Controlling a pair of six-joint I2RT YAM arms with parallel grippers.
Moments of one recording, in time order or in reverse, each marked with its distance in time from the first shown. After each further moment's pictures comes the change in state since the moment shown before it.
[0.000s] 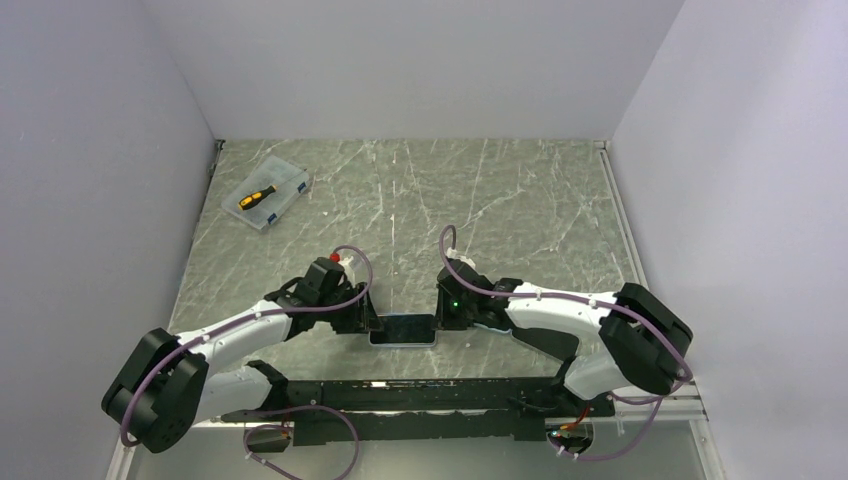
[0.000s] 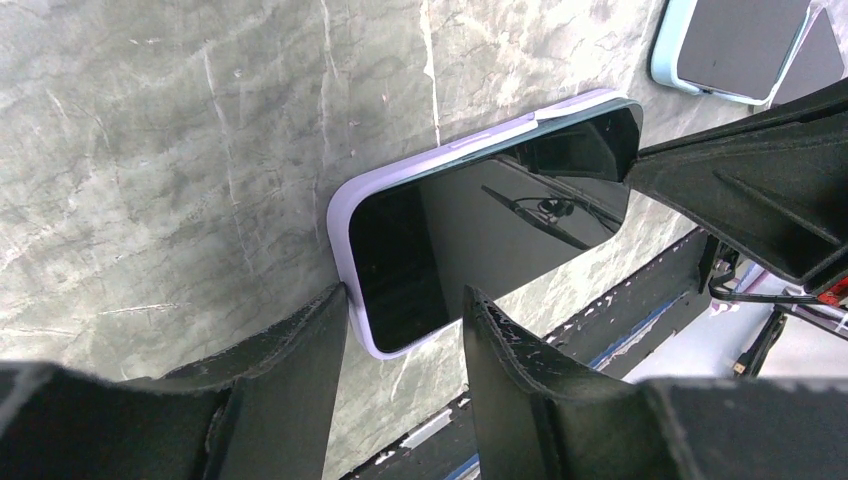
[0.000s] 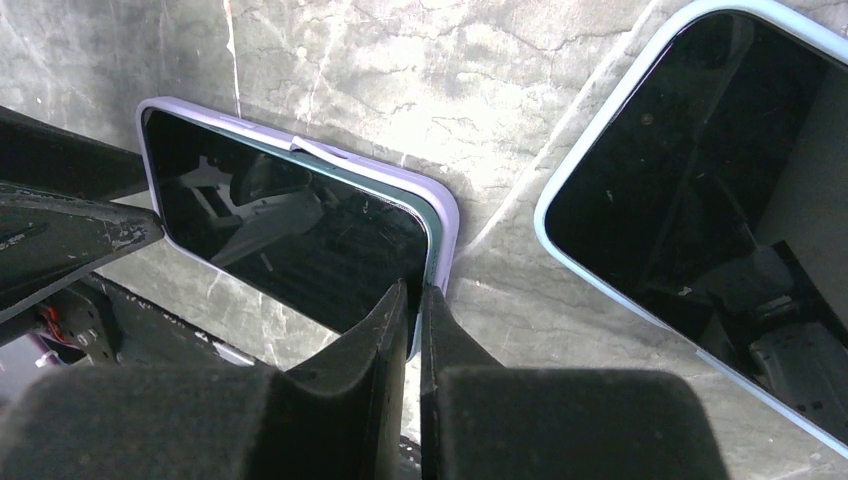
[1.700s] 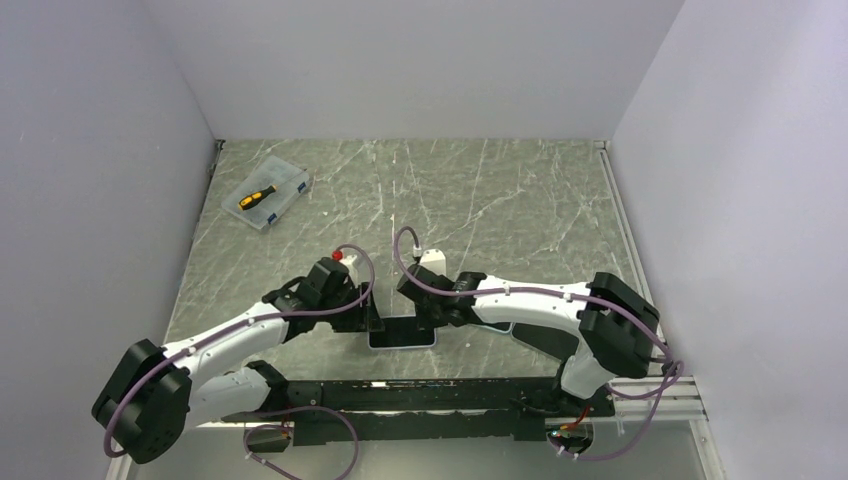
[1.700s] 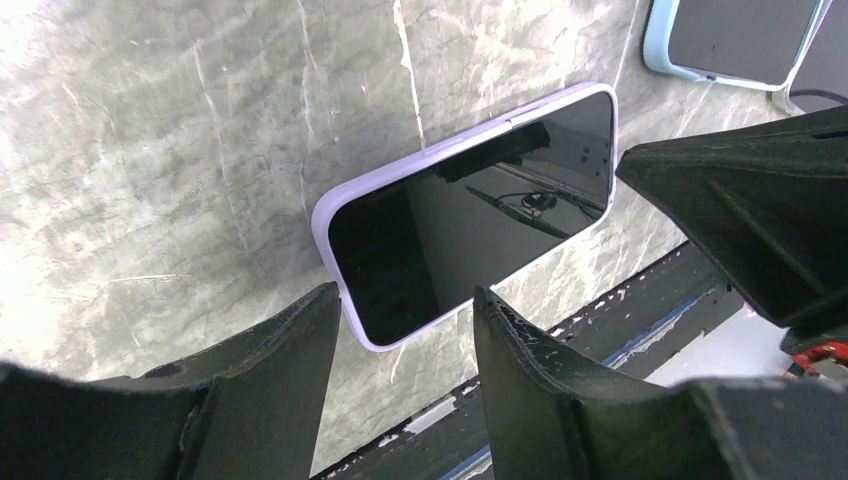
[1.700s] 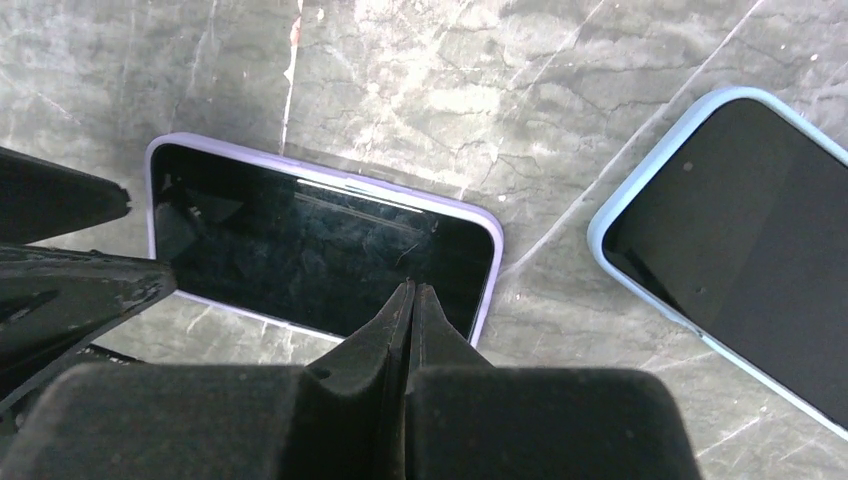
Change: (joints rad) left arm -0.068 -0.066 0.042 -0.105 -0.093 0.024; right arm 0.172 0.149 0.289 -0.261 0.281 -0.044
